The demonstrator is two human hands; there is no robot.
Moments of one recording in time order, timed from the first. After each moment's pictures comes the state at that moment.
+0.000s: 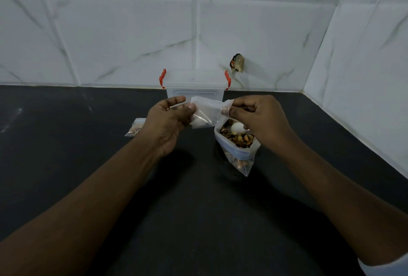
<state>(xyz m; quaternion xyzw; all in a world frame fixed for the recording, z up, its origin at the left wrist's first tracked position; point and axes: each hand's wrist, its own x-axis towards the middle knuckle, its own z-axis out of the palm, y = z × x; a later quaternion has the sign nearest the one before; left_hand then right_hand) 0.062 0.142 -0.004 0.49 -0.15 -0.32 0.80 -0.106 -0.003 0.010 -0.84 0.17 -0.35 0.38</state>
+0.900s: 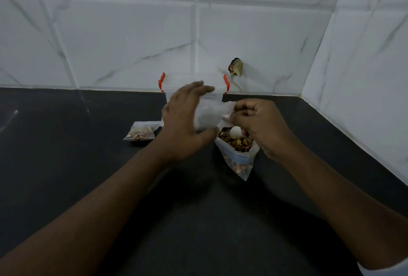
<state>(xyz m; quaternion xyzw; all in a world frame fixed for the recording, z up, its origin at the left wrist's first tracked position) 0.047 0.147 -0.008 0.70 -0.57 0.09 0.41 -0.108 0.001 0.013 -0.78 0.19 -0.32 0.50</state>
